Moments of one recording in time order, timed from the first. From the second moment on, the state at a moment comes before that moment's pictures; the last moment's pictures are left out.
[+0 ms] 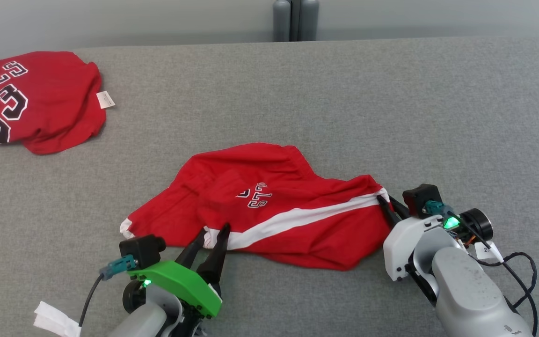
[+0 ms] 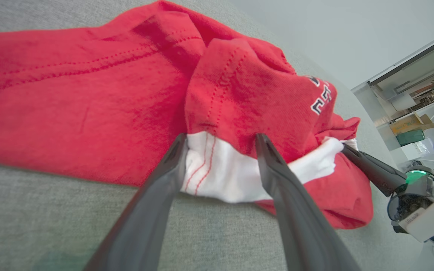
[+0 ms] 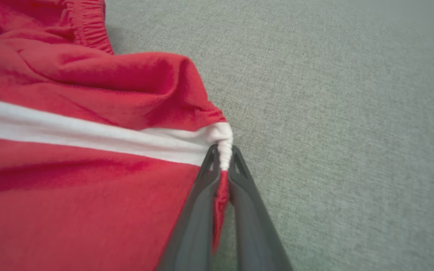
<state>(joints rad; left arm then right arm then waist) -0.37 0.24 -0.79 0.55 -1.14 -0.13 -0.26 -0.50 -0.05 0.16 0.82 0.01 0.13 -0.13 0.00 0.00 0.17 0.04</state>
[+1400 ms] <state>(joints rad) -0.36 0.49 -0.53 -0.09 -0.85 -0.12 -0.25 -0.42 -0.14 0.18 0.03 0.17 0.13 -0.02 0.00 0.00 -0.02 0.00</state>
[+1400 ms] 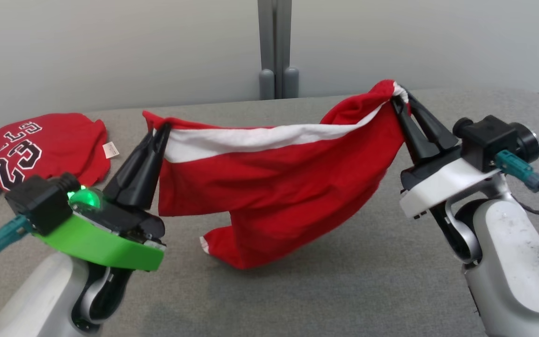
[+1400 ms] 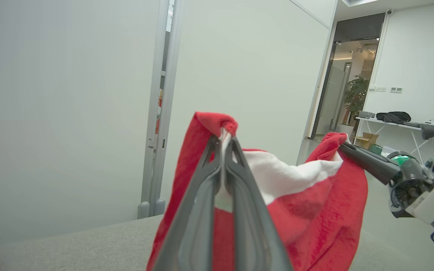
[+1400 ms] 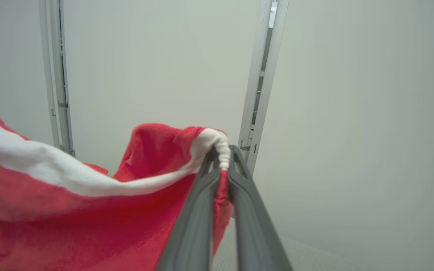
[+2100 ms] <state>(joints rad) -0.77 0.55 -0.54 -0.03 -0.85 -0.12 -0.06 -0.64 -0.14 0.18 -0.03 0.13 0.13 0.13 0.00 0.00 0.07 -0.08</state>
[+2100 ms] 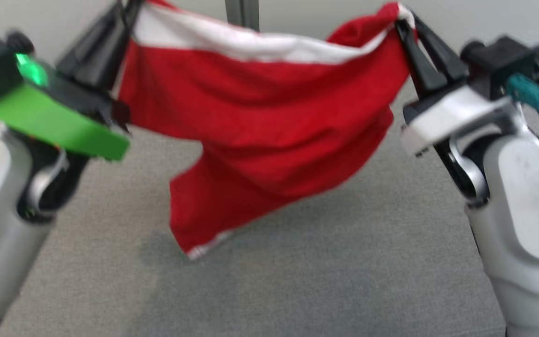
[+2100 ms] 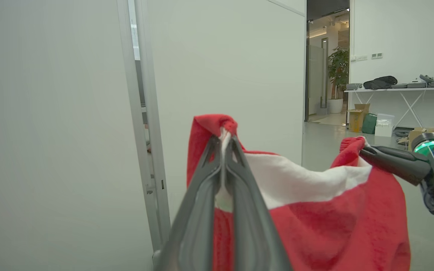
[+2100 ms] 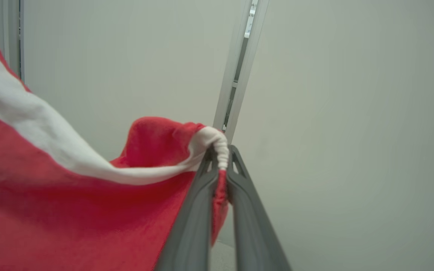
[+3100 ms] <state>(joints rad) -0.90 0.38 -0.52 0.08 -0.72 -0.13 -0.26 -0.93 -0.05 0.05 0.42 -0.05 0.13 -0.26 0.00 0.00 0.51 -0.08</state>
